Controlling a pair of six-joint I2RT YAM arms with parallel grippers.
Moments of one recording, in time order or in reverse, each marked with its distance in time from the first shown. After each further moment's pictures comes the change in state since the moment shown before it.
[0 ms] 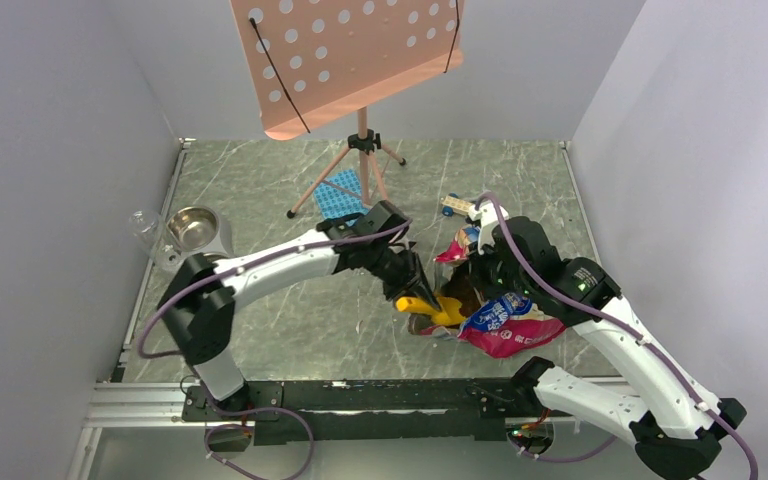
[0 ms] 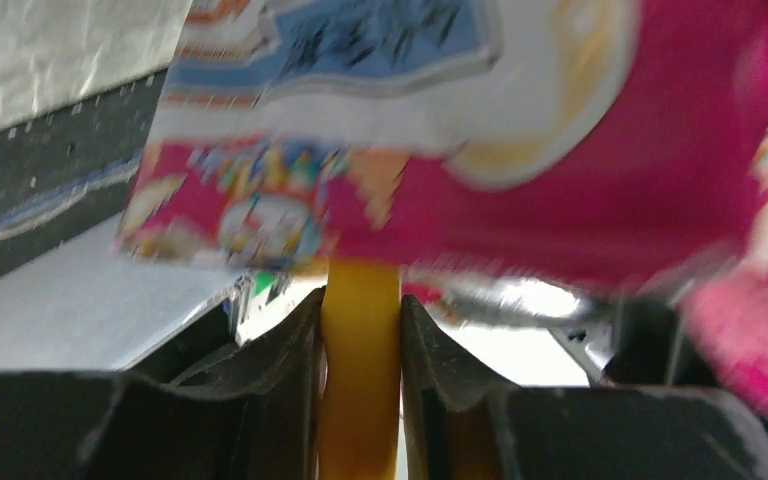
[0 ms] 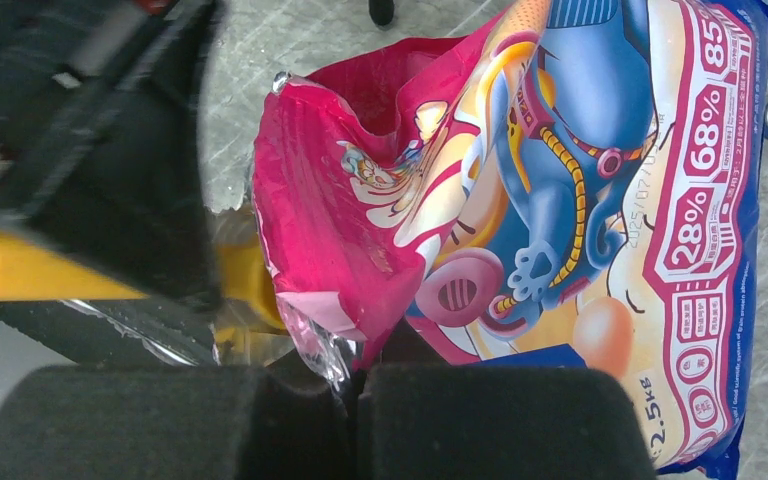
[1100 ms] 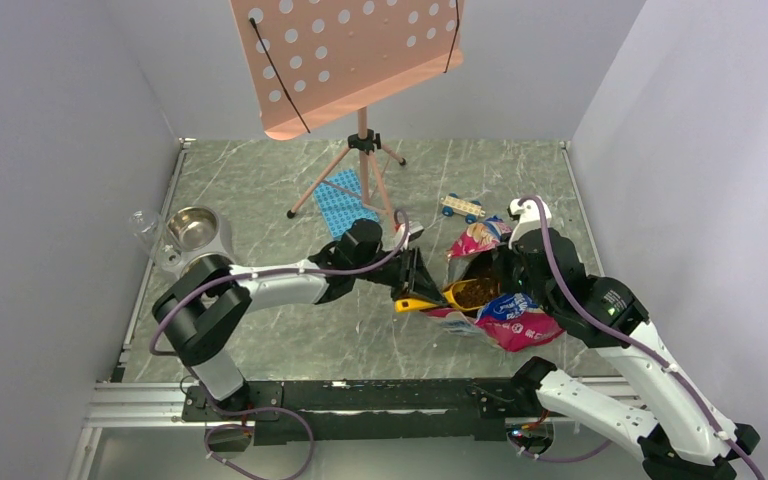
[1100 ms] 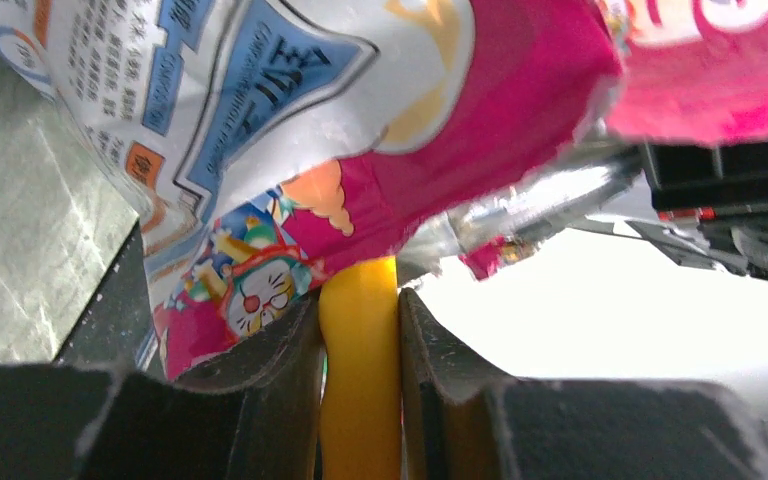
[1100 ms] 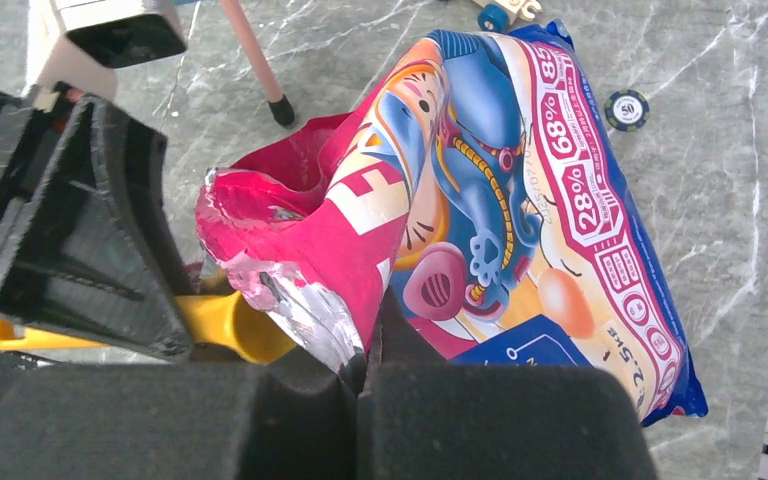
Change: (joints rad) left arm 0.016 0.040 -0.350 1.040 0.072 0.049; right arm 0.002 -0.131 -0.010 0.031 0.278 0.120
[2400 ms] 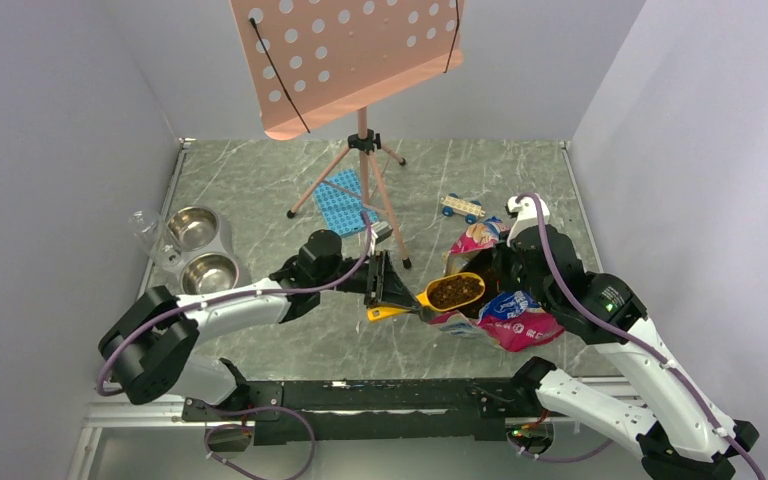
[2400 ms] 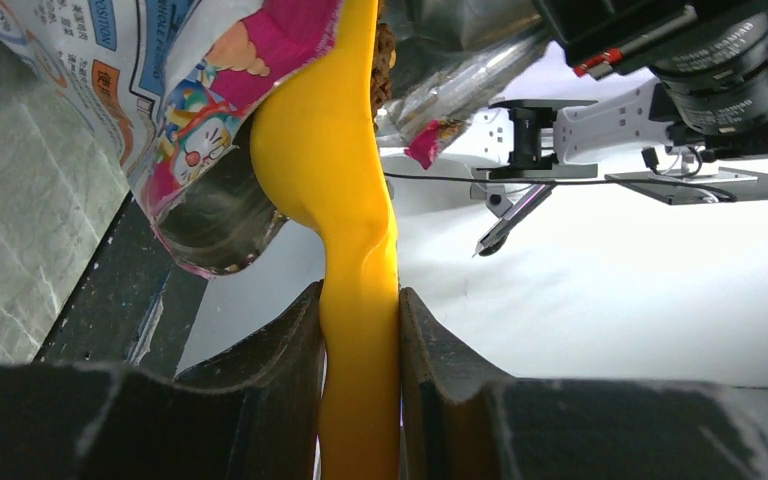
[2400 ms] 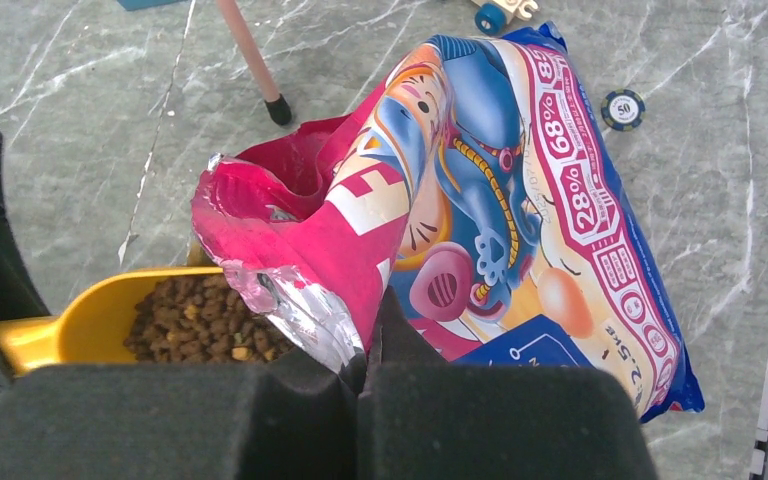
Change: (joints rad) left arm 0.048 -0.282 -0.243 0.105 0.000 0.026; right arm 0.003 0.025 0.020 -0.008 0.008 0.001
